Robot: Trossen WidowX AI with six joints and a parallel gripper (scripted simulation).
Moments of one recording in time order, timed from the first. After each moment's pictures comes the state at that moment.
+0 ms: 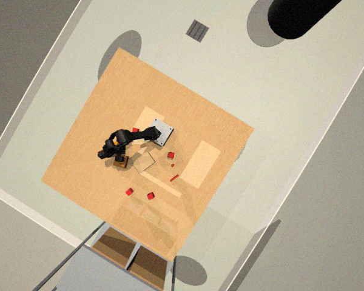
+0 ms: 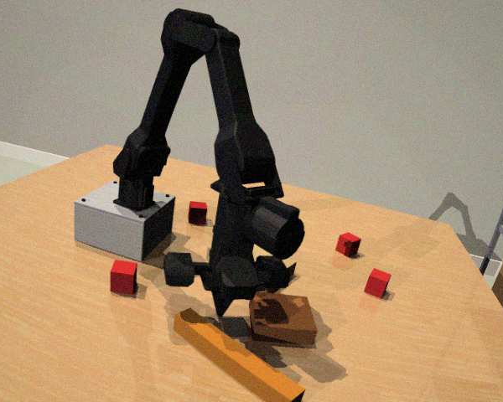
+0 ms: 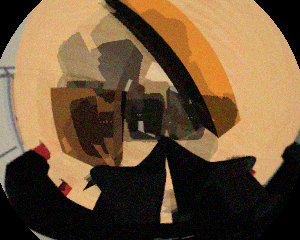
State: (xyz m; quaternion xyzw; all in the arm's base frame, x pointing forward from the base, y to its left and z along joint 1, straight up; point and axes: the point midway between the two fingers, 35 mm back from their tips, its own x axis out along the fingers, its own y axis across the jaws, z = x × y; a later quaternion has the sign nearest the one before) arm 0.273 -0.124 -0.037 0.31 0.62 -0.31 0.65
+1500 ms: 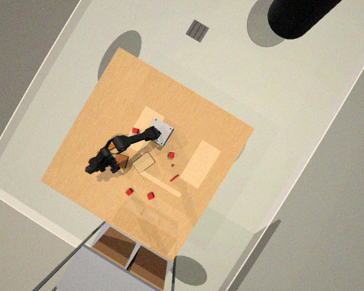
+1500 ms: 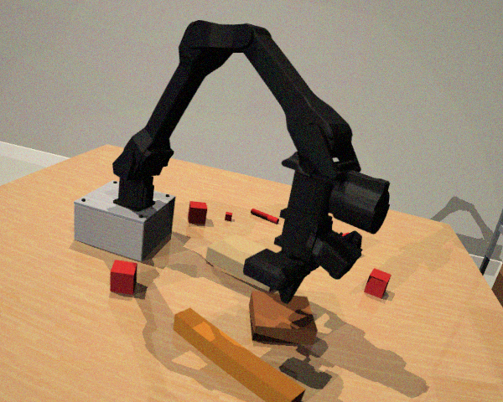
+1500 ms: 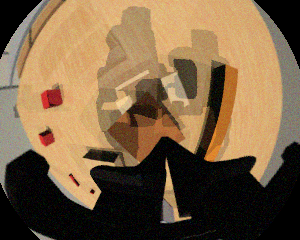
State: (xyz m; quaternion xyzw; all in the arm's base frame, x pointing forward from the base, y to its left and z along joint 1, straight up) arm 0.368 -0.107 0.026 0.08 0.69 -0.08 0.72
